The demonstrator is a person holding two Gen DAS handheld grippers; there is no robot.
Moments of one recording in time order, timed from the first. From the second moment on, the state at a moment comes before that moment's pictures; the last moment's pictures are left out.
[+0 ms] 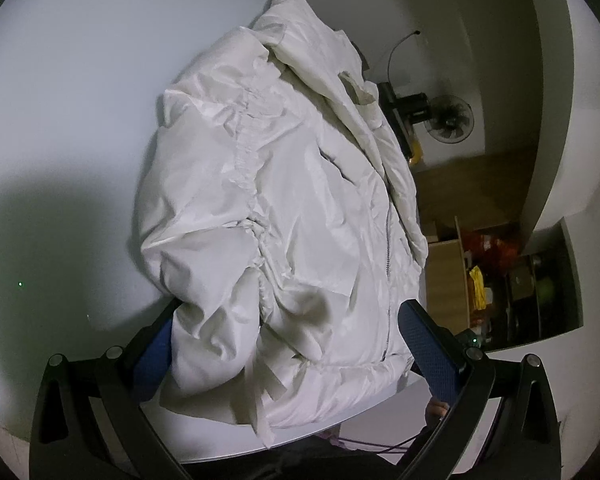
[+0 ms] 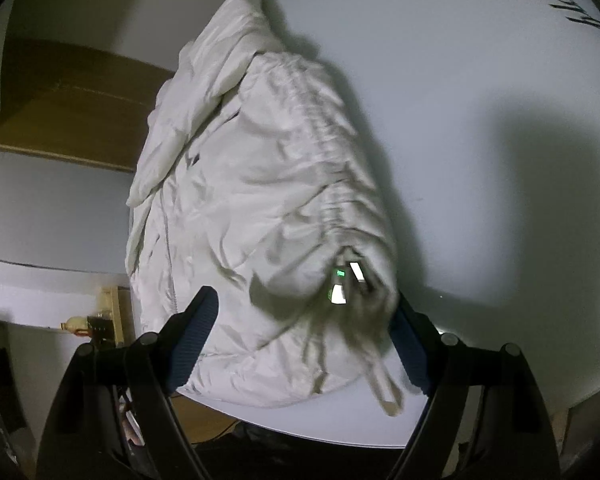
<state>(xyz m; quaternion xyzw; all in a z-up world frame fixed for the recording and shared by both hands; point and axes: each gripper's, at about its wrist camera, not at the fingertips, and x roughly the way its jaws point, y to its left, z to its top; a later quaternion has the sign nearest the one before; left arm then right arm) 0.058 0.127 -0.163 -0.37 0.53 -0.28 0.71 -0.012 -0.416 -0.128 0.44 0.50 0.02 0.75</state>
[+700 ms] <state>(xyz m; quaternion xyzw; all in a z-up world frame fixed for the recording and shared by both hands) 0.070 0.112 -0.162 -0.37 0.56 -0.27 0.69 0.015 -0.392 -0.129 0.38 0.52 -0.04 0.77</state>
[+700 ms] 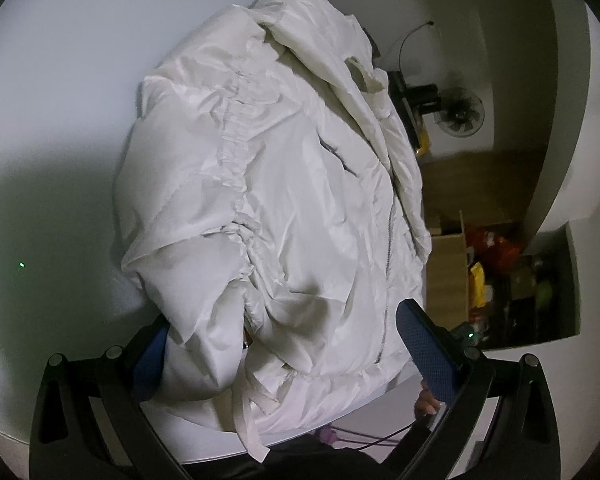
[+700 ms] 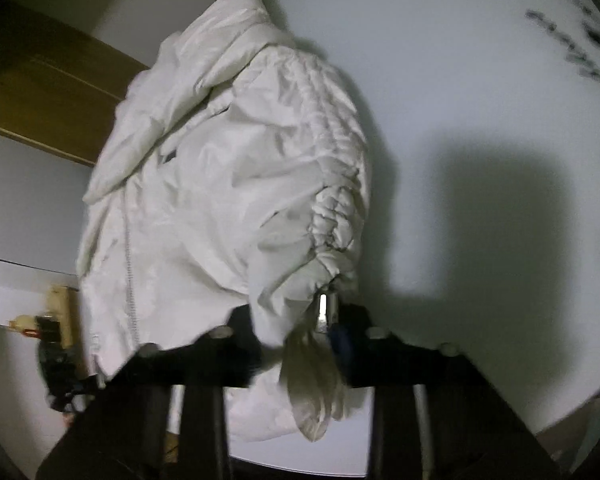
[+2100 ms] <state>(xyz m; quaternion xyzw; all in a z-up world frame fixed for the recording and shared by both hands) 0.002 0.147 -0.091 -0.27 0.53 -0.29 0.75 -0.066 -0.415 -0.070 0.40 0.45 0.04 0.80</state>
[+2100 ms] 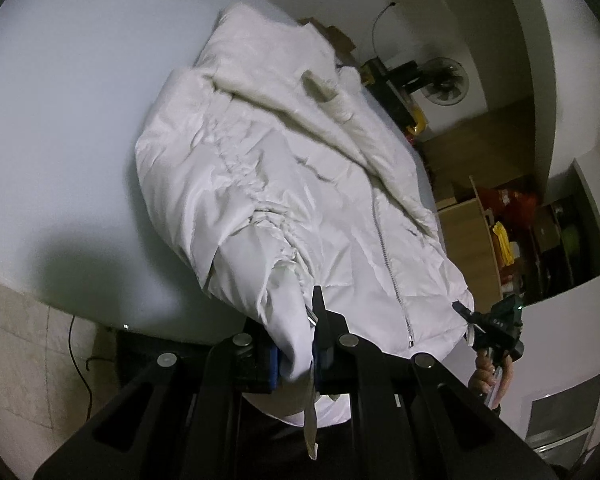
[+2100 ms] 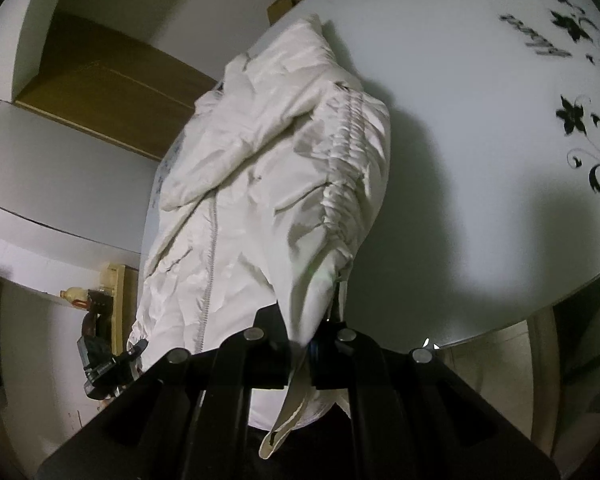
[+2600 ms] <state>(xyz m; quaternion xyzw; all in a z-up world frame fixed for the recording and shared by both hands) 0.099 0.126 0.036 -0.21 0.44 -0.33 0.81 0.013 -0.446 0.034 0.39 0.42 0.09 0.82</state>
